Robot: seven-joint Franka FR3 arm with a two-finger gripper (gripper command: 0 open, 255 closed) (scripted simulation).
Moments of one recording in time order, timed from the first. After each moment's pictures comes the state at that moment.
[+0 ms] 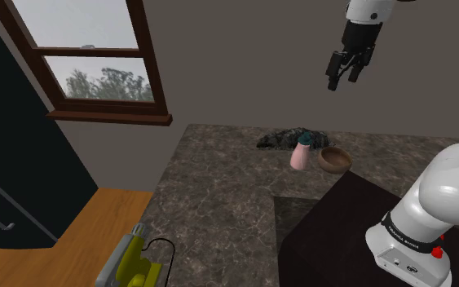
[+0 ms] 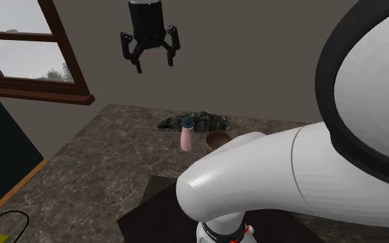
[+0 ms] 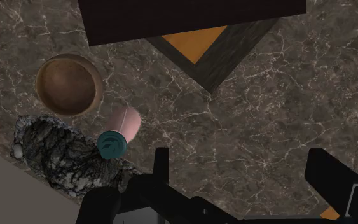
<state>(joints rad) -0.02 -0.74 0.01 -2.26 -0.03 1.55 0.15</state>
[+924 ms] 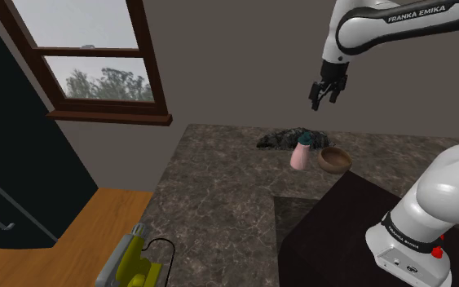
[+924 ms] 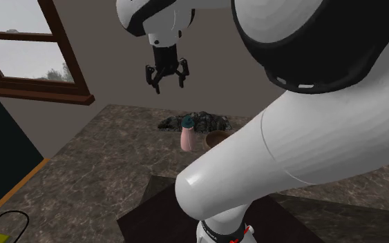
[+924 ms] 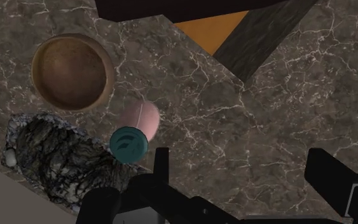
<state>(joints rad) -0.07 -0.51 -0.11 -2.39 -0.09 1.88 0.04</state>
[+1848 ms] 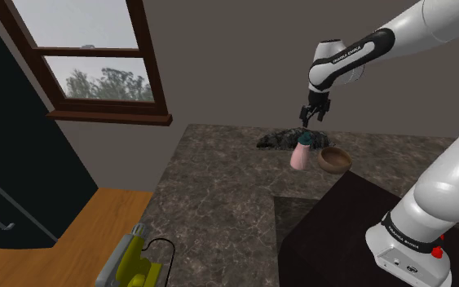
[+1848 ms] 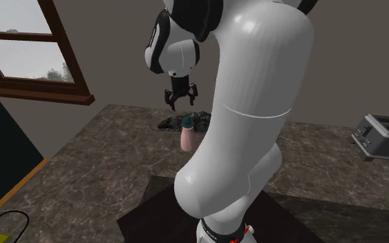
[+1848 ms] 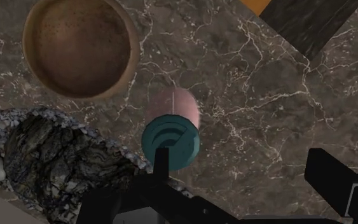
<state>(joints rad) -0.12 -0.06 -0.25 -2.35 -0.07 2.25 -0.12</state>
